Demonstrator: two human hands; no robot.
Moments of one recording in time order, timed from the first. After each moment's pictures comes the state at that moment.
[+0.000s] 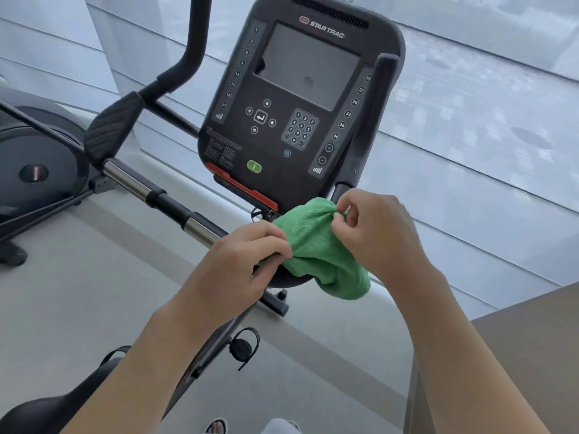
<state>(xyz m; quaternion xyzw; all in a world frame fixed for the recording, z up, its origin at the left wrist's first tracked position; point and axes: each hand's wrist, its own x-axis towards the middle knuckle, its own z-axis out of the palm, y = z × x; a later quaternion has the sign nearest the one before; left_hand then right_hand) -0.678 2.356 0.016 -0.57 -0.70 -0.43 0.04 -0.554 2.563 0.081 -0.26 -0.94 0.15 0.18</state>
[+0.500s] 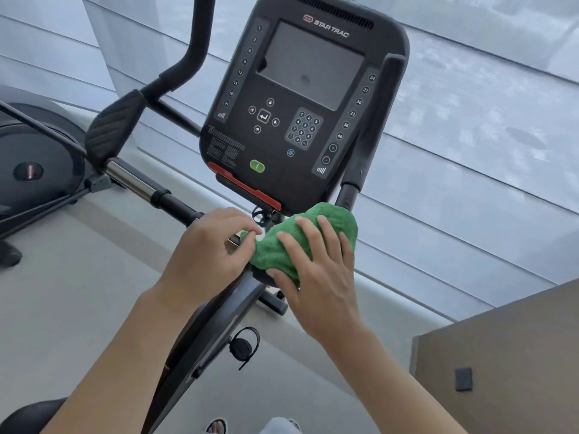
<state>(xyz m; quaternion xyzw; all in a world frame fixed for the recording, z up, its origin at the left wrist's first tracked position) -0.714 2.340 0.017 -0.48 -0.76 -0.44 0.05 -0.556 2.486 -0.013 -0.17 -0.96 0.02 0.20</state>
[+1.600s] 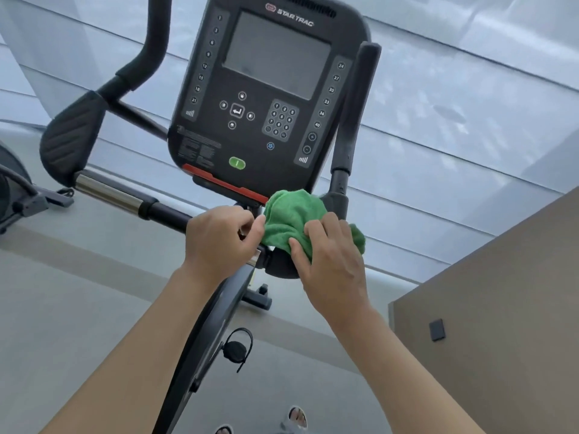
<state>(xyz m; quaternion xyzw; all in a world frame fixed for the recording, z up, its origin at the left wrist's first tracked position) -0.767 2.371 -0.040 -0.50 -0.77 -0.36 0.17 -0.575 2.454 0.000 -0.31 -0.91 0.00 0.27</state>
